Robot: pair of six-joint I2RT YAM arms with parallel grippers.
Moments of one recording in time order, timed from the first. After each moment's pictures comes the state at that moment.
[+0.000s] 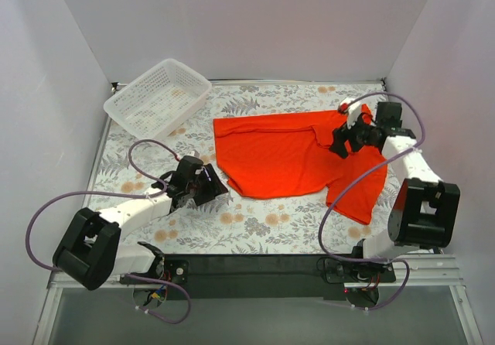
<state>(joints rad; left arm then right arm) -0.52 1.24 0.53 -0.13 0.07 -0.90 -0.14 1.55 1.14 -0.43 -0.64 -0.63</state>
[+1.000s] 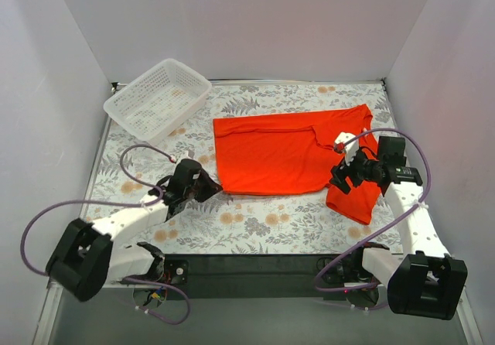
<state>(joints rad) -0.56 1.25 0.50 -0.02 -0.02 -1.02 -0.08 1.02 0.76 -0.62 -0.69 -0.82</state>
